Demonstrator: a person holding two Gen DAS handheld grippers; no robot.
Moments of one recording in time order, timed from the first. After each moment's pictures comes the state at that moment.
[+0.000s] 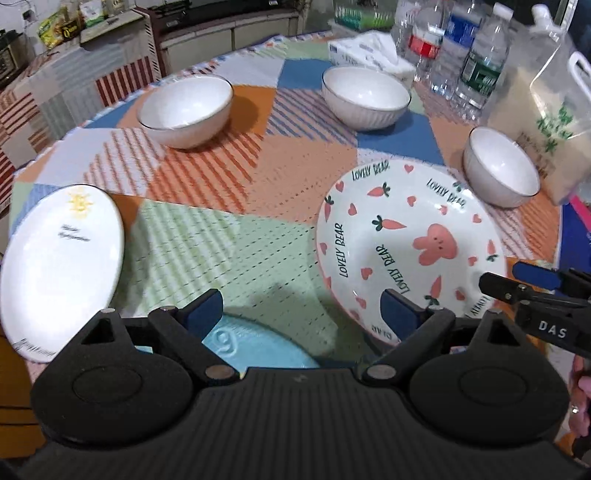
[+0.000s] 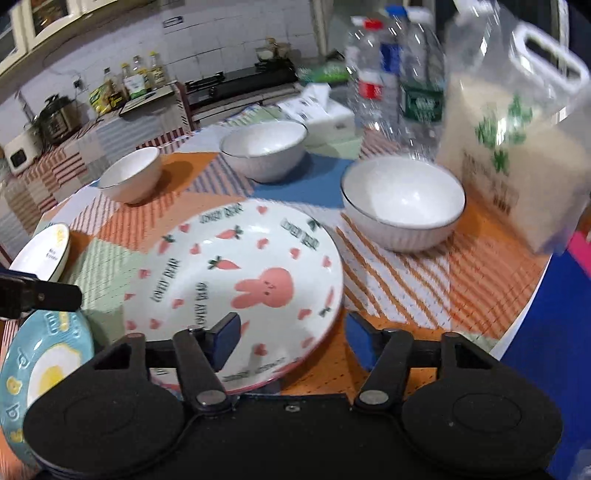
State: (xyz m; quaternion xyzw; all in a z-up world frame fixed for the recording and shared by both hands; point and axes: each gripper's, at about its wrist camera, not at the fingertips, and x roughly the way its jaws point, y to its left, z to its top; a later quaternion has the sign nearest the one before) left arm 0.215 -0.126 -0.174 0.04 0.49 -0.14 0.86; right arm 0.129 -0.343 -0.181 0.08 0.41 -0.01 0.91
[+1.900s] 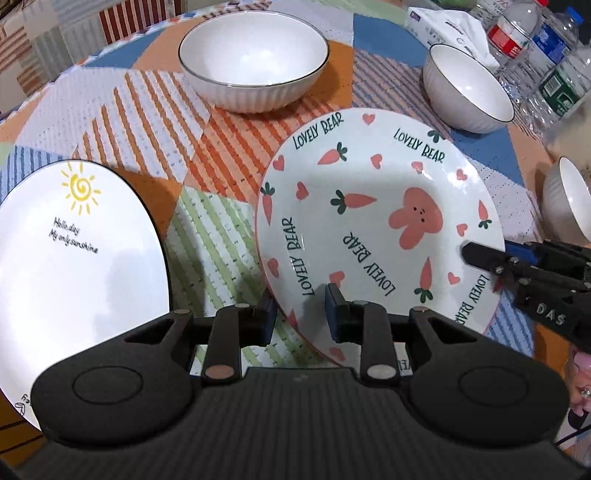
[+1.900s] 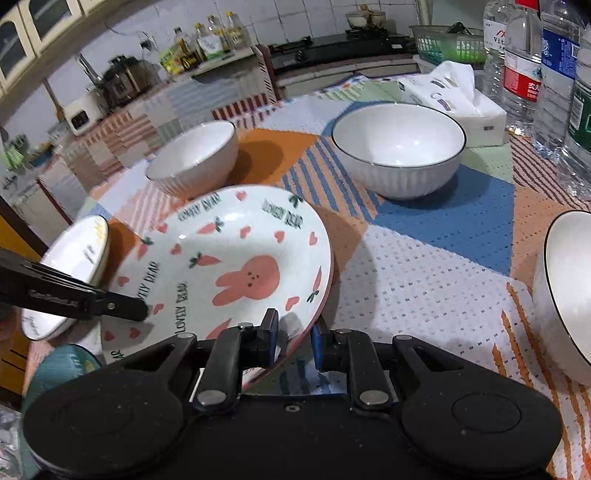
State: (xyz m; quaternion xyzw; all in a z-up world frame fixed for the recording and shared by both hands) left arm 0.306 -0.061 -0.213 0.00 0.58 -0.13 0.81; right arm 0.254 -0.286 -0.205 0.06 0.45 0.13 0.88
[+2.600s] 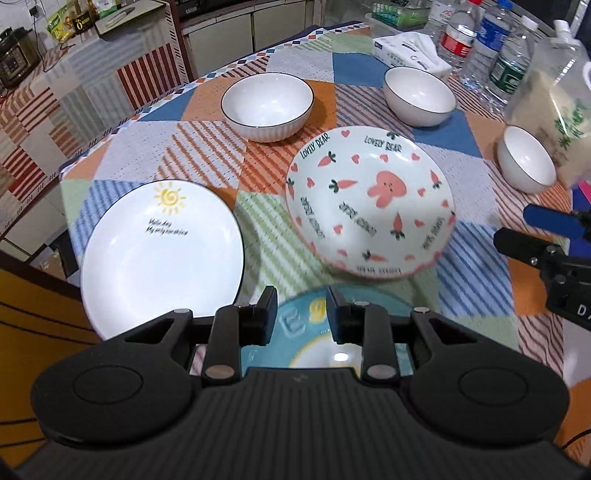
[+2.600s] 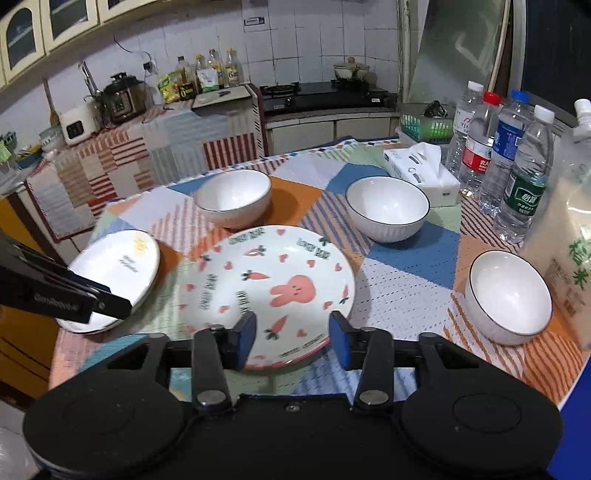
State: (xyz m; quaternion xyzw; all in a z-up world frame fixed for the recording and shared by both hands) left arm 0.208 -0.029 -0.111 0.07 0.53 -0.14 0.84; right arm 0.155 -0.235 -0.107 0.01 0.39 0.08 0.92
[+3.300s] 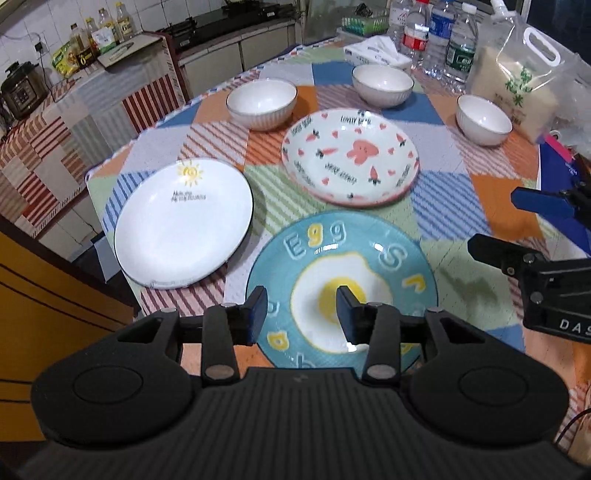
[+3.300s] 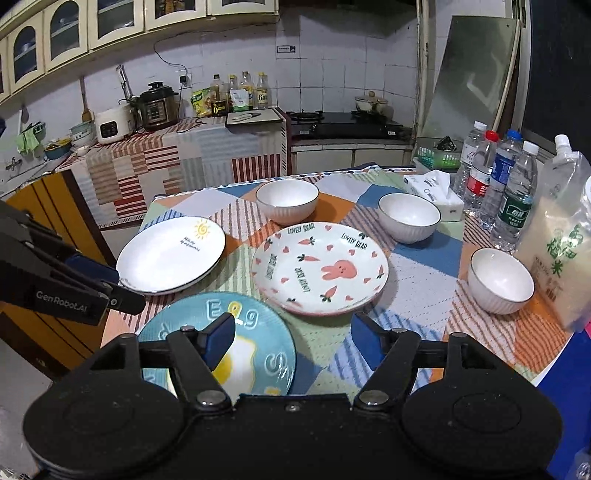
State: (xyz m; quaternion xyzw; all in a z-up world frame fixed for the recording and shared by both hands) left arm 0.096 0.002 -0.101 0.10 0.48 -0.16 0.86; right arm 0.043 -0.182 -0.094 -0.03 0.34 0.09 0.94
